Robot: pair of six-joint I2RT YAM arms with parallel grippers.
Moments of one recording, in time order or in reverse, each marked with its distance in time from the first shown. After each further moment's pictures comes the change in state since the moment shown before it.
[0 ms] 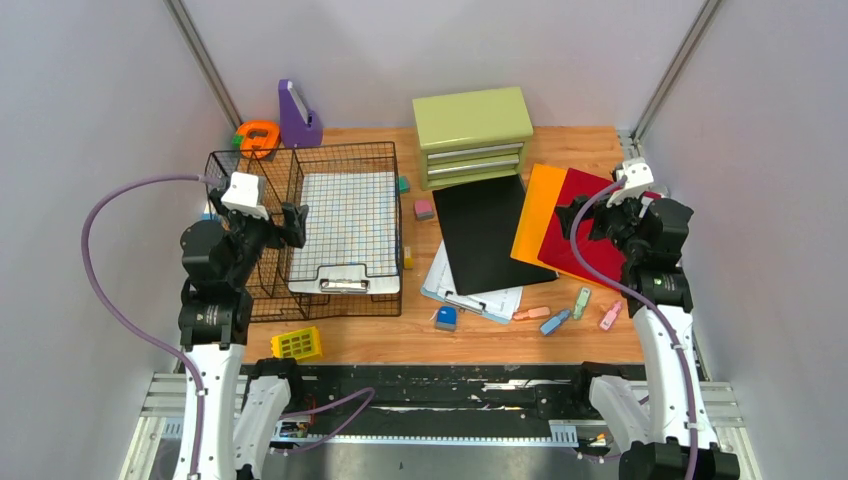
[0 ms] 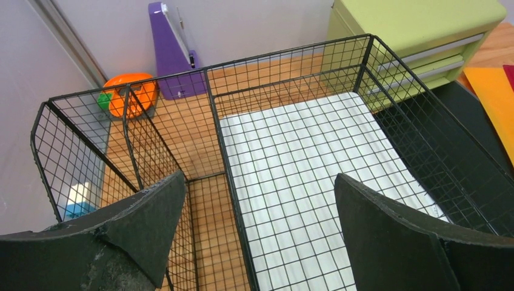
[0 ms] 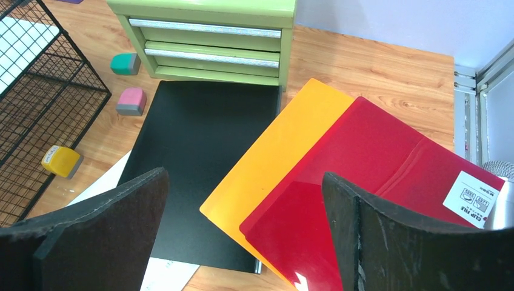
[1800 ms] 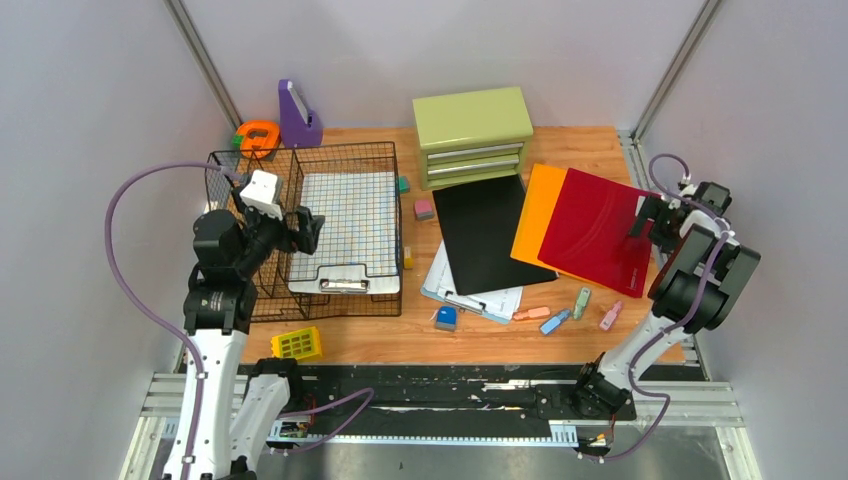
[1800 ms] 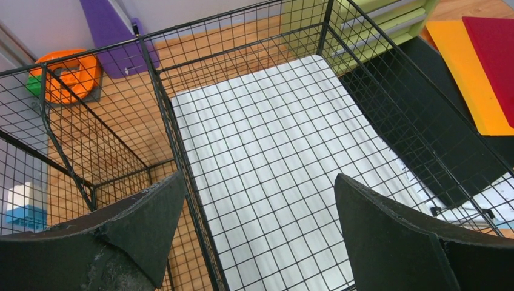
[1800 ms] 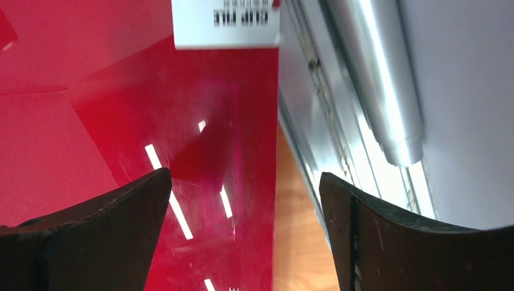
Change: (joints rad) left arm -0.039 0.053 0.000 -0.061 0.101 0.015; right arm -0.491 0.998 0.373 -0.164 0.203 -0.007
